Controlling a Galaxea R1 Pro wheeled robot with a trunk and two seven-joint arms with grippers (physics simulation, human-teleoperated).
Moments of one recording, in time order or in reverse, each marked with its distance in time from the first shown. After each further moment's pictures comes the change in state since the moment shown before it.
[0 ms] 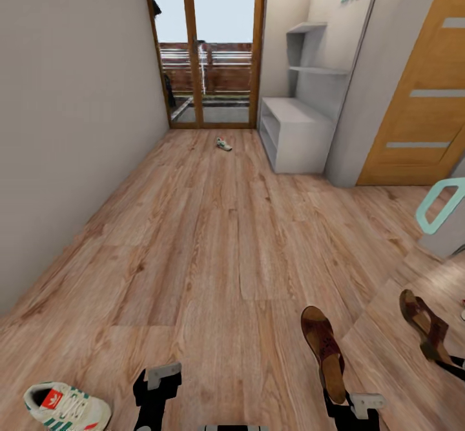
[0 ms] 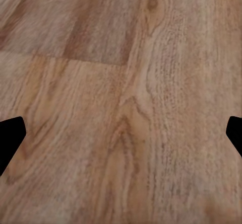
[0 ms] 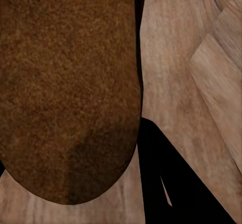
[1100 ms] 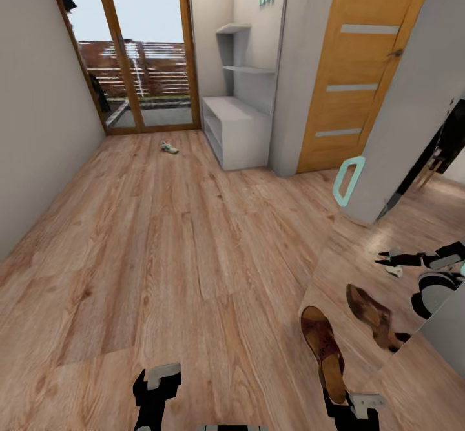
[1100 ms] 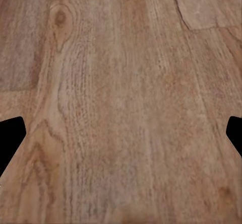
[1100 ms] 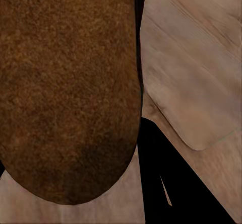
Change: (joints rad) left arm 0.000 0.000 0.002 0.000 0.000 0.000 0.000; right arm 0.000 0.001 0.000 0.000 0.000 0.000 0.000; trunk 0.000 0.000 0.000
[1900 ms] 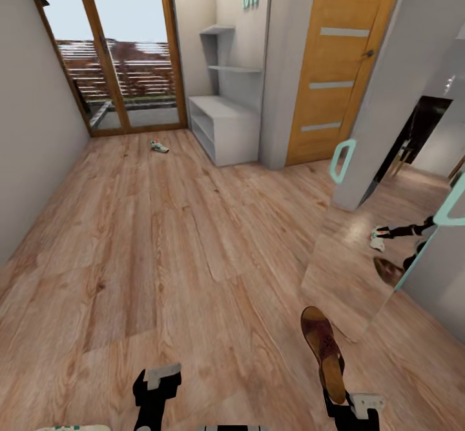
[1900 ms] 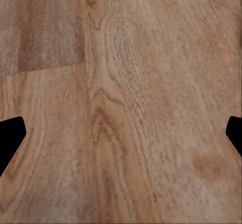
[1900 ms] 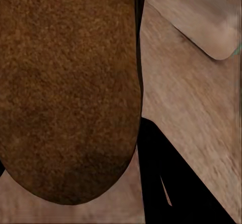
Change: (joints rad) left arm 0.000 0.000 0.001 0.001 -0.001 0.000 0.000; right arm 0.000 -0.001 0.000 0.000 0.000 0.000 0.001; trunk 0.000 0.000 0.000
